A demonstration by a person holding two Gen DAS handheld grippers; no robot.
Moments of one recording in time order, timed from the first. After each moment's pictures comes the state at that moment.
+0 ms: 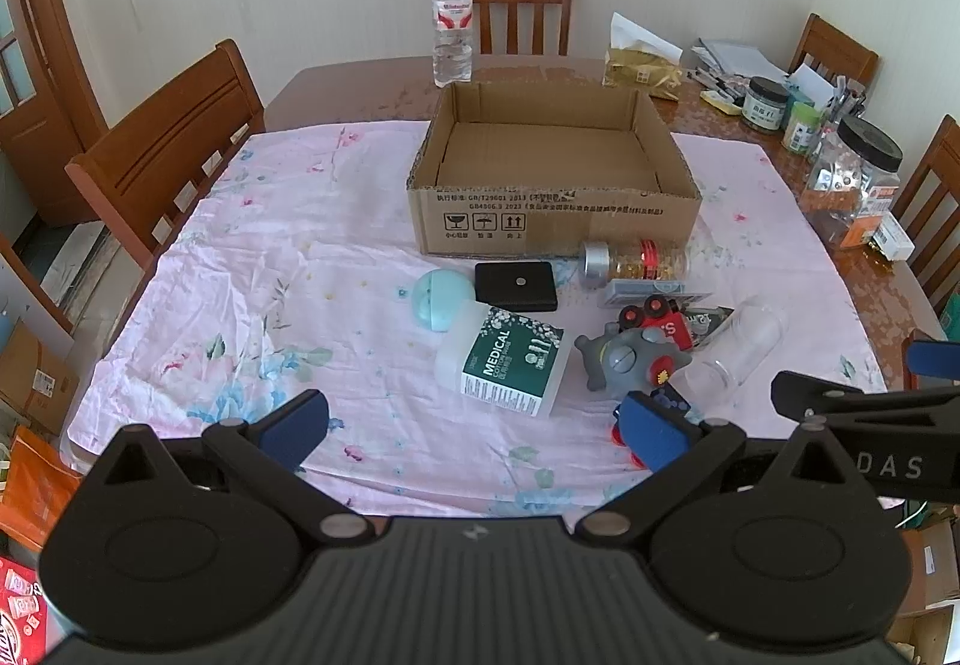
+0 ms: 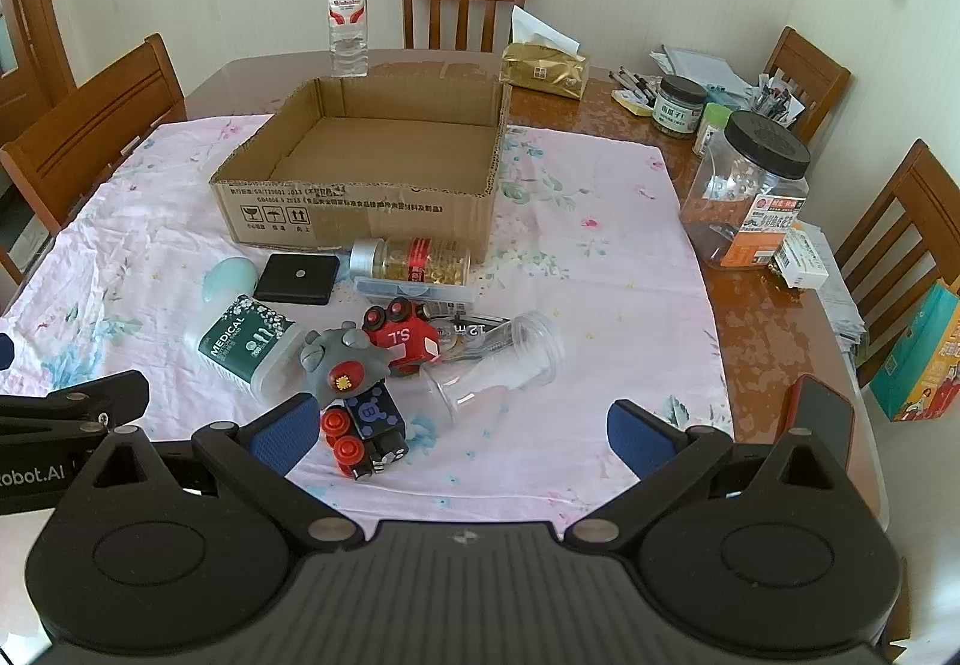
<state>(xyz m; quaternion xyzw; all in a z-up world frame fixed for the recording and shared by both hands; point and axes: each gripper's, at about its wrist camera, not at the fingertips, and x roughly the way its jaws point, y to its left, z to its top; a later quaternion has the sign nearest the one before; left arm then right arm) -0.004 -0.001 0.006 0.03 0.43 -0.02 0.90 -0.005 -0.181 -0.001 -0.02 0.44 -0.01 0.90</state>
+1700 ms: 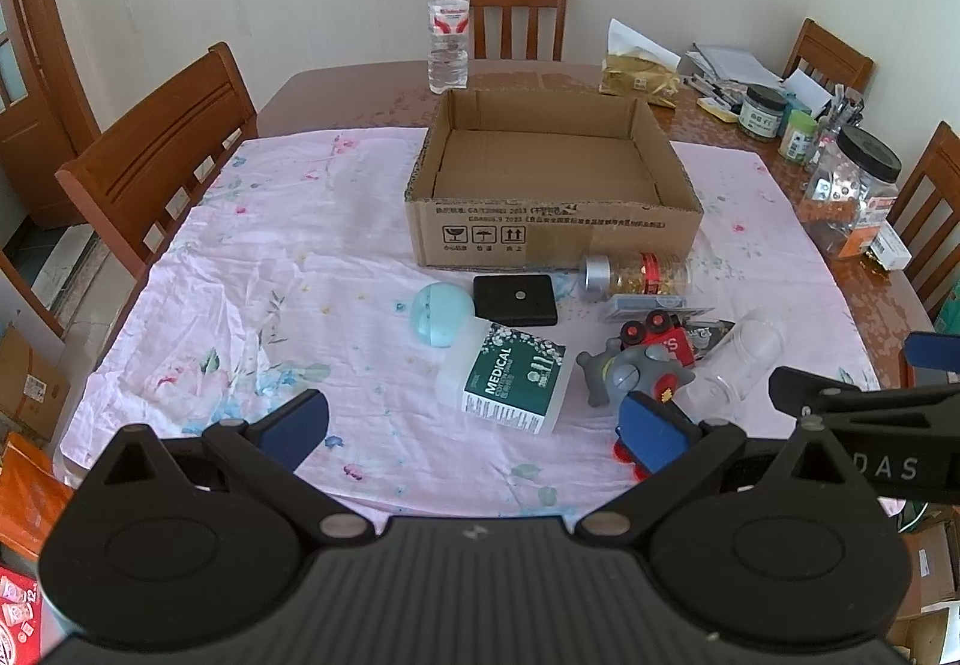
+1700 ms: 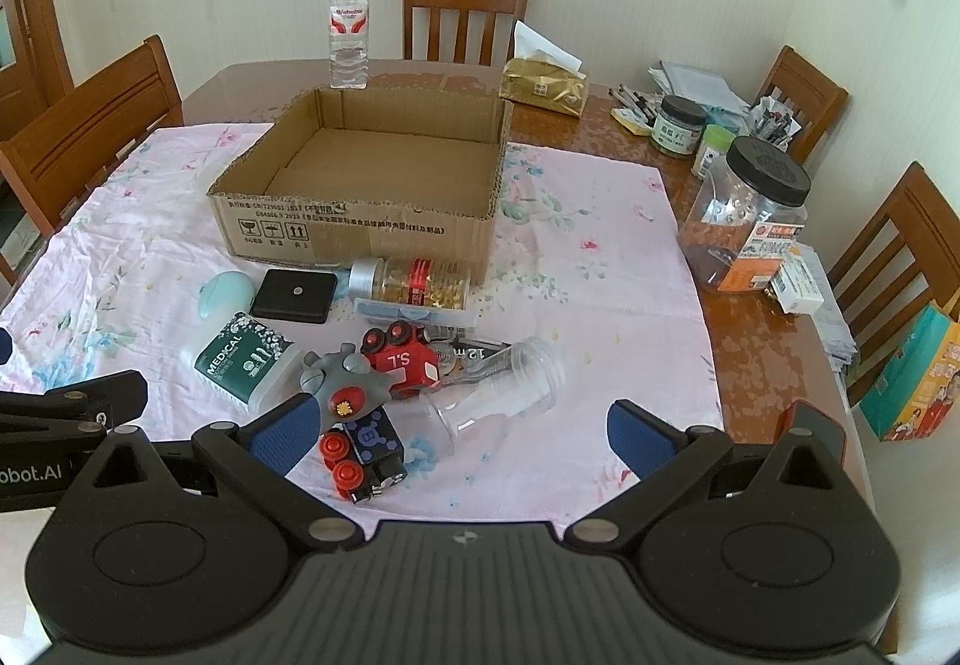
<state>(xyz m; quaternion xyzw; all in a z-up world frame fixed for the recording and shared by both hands) 0.006 0.004 0.007 0.02 0.43 -0.03 0.90 0.004 -0.174 0.003 -0.03 0.43 -0.01 0.90</state>
